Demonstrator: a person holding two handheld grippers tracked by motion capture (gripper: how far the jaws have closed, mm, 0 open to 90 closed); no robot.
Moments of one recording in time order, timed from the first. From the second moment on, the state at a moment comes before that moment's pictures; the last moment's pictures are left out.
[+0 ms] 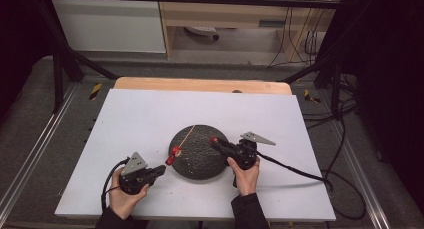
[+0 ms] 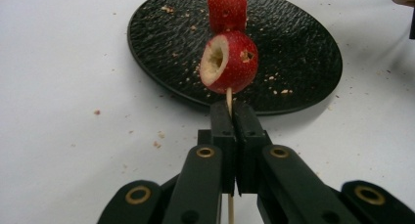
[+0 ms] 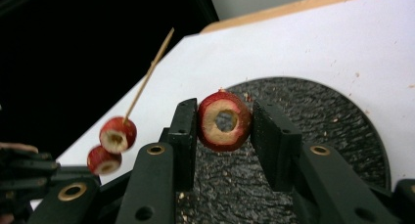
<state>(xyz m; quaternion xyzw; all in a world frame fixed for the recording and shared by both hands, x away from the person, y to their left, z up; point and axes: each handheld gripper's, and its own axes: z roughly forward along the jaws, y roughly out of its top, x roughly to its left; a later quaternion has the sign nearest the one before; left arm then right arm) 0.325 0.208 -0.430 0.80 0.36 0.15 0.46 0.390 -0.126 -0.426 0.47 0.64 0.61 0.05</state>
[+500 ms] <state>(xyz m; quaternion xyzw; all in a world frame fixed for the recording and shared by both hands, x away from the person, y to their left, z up) 0.323 0.185 -0.425 0.80 0.35 0.16 0.46 0.392 -0.133 -0.412 0.48 0.56 0.67 0.06</state>
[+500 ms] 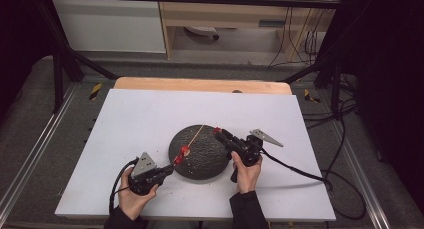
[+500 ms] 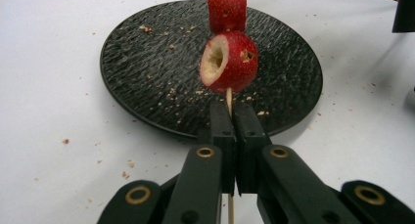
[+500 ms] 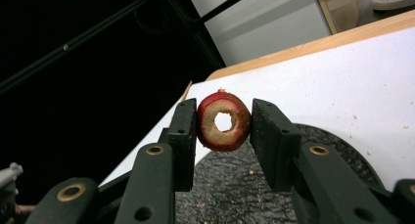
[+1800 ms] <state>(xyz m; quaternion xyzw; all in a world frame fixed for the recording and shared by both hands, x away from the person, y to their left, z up) 0.320 0.145 -0.423 0.79 0.34 0.15 0.48 0.405 -0.134 -0.403 0.50 0.45 0.74 0.07</state>
